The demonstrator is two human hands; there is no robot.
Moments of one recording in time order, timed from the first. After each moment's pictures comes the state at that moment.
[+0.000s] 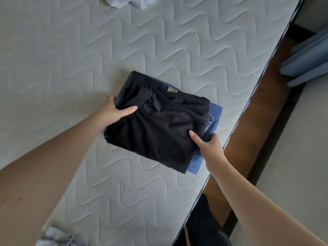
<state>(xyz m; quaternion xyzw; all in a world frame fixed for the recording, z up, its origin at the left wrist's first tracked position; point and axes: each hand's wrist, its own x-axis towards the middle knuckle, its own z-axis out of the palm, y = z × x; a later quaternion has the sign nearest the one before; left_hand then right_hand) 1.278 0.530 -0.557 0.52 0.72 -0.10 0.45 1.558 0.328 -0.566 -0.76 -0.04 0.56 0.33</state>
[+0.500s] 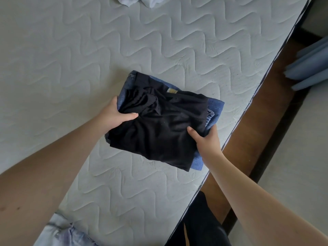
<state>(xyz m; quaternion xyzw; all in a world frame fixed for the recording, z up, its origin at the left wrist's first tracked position) 1.264 0.491 -0.549 0.54 0.68 -0.01 0.49 1.548 0.330 -0.565 -0.73 -0.12 0.55 0.38</state>
